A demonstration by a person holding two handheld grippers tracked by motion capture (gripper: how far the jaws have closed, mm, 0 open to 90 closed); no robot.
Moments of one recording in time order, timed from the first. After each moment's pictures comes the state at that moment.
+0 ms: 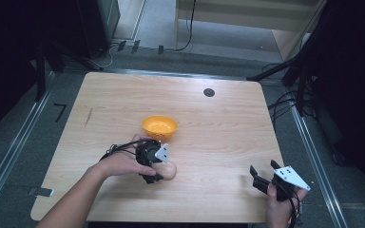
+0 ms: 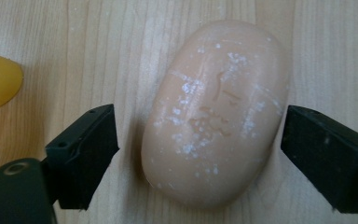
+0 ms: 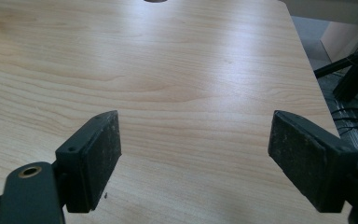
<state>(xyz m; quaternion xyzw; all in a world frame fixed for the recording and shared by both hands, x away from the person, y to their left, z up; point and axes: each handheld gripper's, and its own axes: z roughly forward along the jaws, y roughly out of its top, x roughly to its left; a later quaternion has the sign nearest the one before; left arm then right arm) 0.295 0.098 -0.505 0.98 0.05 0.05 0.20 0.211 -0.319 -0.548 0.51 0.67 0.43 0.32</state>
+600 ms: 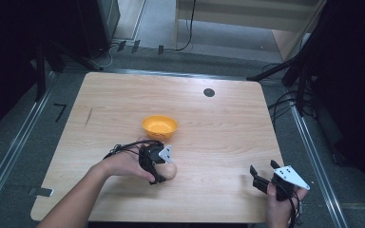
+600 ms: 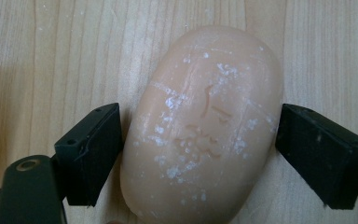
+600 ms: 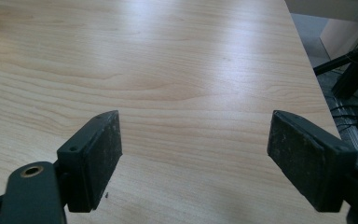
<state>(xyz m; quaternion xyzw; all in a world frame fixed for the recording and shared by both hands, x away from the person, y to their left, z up) 0.297 0.091 -0.509 0.98 0.06 0.02 0.20 0.212 -0.319 -0.548 0.52 0.67 0.43 0.32</state>
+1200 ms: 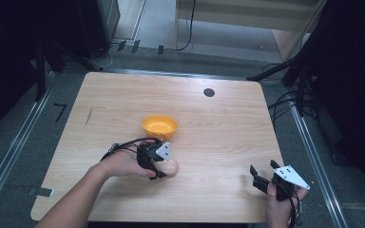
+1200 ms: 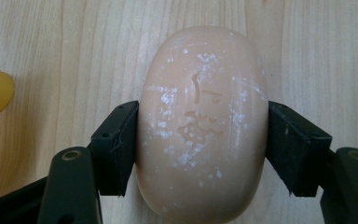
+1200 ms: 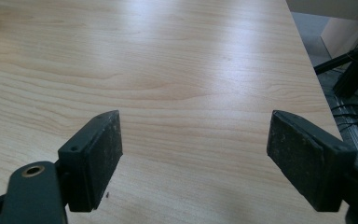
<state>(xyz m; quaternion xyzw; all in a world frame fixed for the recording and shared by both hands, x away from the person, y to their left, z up) 0.299 0.098 -0.496 0.98 0.06 0.02 0.21 0.212 -0.319 -0.548 0.52 0.67 0.43 0.31</state>
